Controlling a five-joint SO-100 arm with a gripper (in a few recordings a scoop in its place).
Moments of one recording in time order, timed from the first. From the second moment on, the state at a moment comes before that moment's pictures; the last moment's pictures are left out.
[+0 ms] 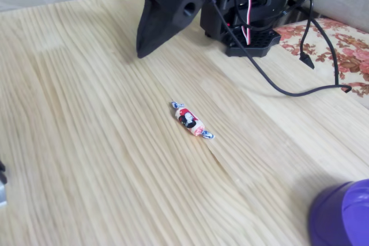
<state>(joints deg) 2.7 188.3 174.4 57.8 3.3</state>
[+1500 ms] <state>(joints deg) -11.0 184.3 166.1 54.3 -15.3</state>
